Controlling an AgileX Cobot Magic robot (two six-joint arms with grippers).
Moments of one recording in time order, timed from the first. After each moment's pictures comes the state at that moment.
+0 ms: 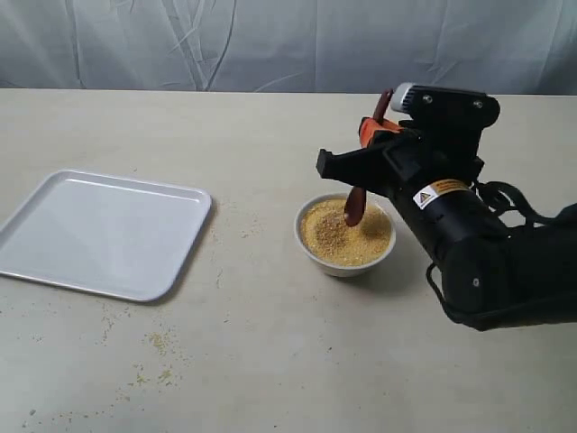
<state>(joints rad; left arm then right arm) 0.01 0.01 0.00 0.05 0.22 -0.03 0.74 1.68 -0.56 0.57 -0.95 -0.10</state>
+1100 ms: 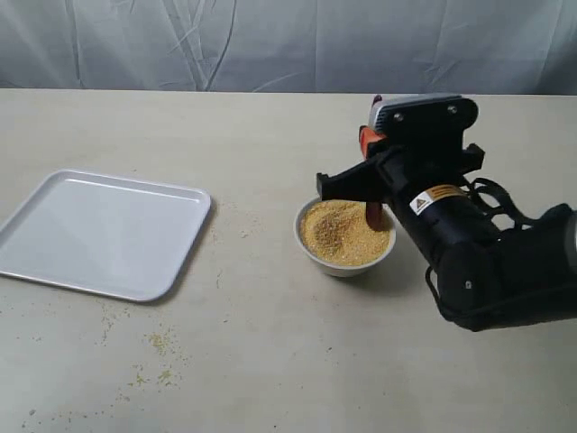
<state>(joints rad) 0.01 0.01 0.00 0.05 0.22 -0.03 0.73 1.74 -0.56 0.55 -0.97 -0.29</state>
